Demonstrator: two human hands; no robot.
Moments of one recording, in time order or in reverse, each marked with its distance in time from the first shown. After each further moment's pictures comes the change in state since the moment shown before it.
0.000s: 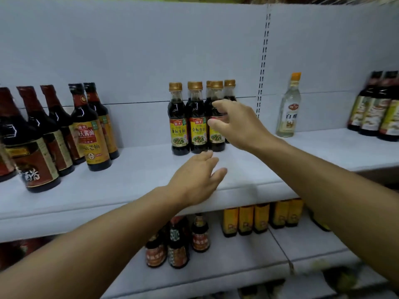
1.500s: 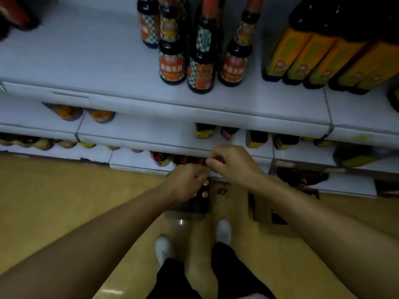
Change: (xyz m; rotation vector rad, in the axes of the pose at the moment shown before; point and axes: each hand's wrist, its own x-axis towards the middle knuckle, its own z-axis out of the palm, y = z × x) left_hand -0.272 -0.054 0.319 -0.538 -0.440 -0.527; right_hand -0.358 0.074 0.249 0.212 -0.957 0.175
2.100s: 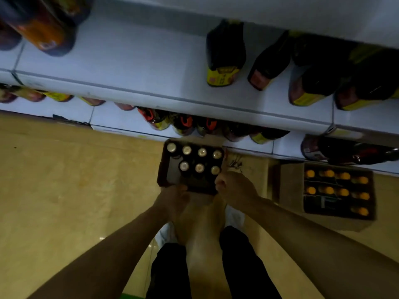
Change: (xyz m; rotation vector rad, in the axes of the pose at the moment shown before) left_hand 0.043 -0.222 0.215 -0.077 -0.223 -0.477; right_hand 0.033 0.202 0.267 -0.013 -0.357 0.317
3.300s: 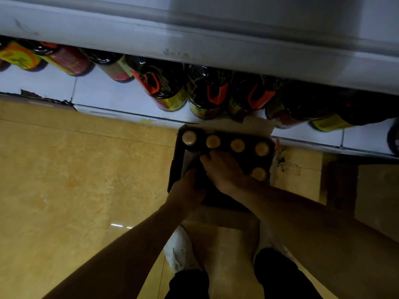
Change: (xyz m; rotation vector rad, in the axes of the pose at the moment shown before) left_hand 0.162 -0.103 0.048 -0.277 0.076 -0.133; right_hand 0.229 0.000 0.149 -0.460 -0.062 -0.216
